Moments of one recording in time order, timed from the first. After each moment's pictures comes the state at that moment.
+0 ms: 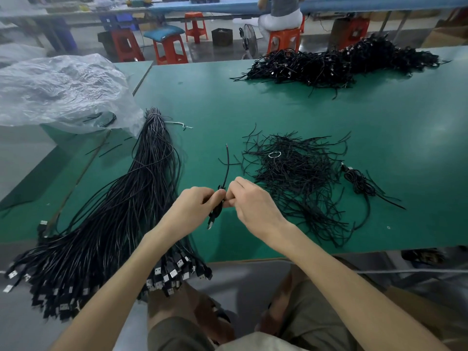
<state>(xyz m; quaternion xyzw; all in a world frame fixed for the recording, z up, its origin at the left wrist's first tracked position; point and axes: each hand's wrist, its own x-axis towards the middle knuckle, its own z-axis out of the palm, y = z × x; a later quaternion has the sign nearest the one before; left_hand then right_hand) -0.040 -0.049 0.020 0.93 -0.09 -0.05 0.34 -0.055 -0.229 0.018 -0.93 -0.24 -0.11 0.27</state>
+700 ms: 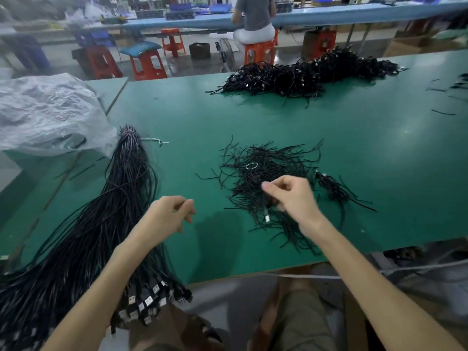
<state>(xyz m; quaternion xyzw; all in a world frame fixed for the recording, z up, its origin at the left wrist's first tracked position) -0.014 -0.046 0.020 0.94 -0.06 -0.08 0.33 -0.039 -0.344 0.022 -0.78 0.09 -0.05 0.62</state>
